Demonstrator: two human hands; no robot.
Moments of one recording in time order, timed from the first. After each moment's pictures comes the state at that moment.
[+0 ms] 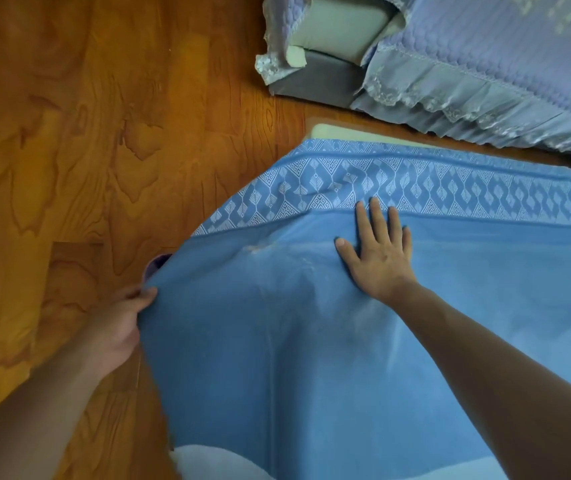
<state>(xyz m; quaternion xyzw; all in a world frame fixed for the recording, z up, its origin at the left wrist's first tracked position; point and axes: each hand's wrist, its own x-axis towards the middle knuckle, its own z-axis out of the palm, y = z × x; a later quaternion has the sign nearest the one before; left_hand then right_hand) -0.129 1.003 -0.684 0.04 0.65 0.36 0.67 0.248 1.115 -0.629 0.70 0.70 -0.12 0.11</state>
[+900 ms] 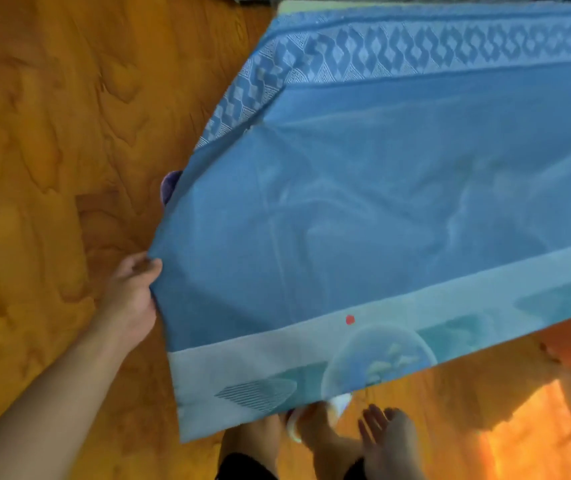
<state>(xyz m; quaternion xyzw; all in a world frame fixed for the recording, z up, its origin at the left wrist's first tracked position) -0.135 0.876 -0.616 0.06 0.67 0.38 0.64 0.187 0.648 -0.590 0.81 -0.24 -0.39 -0.37</state>
